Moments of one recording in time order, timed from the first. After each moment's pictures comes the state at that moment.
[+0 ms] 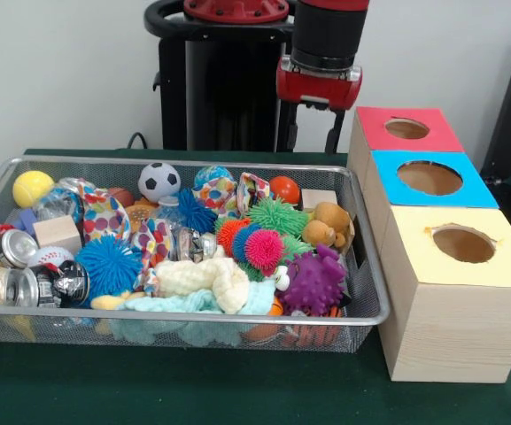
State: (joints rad) arm -0.03 -0.74 -0.16 2.03 0.18 0.25 1.64
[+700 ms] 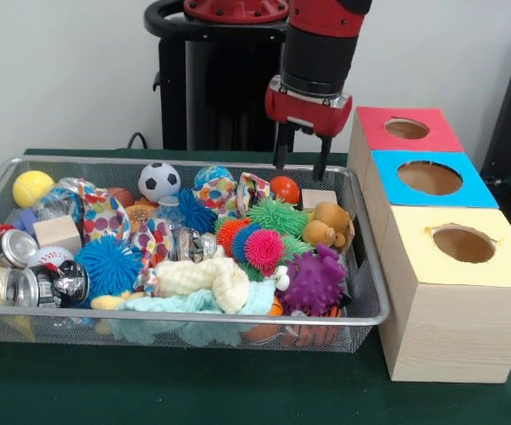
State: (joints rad) arm 0.00 -0.65 -0.20 2.01 0.32 0.17 1.79
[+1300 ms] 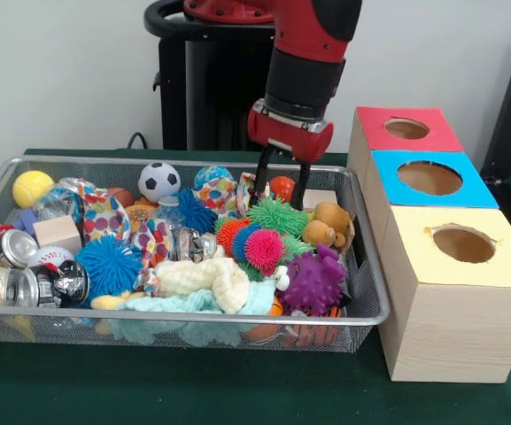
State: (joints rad) arm -0.04 -0.57 -0.18 2.01 0.34 -0.03 1.88
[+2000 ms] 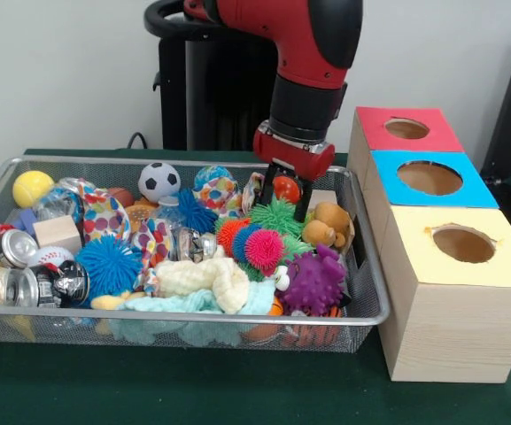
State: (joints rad) arm -0.05 -0.52 -0.14 2.04 0.34 -0.09 1.93
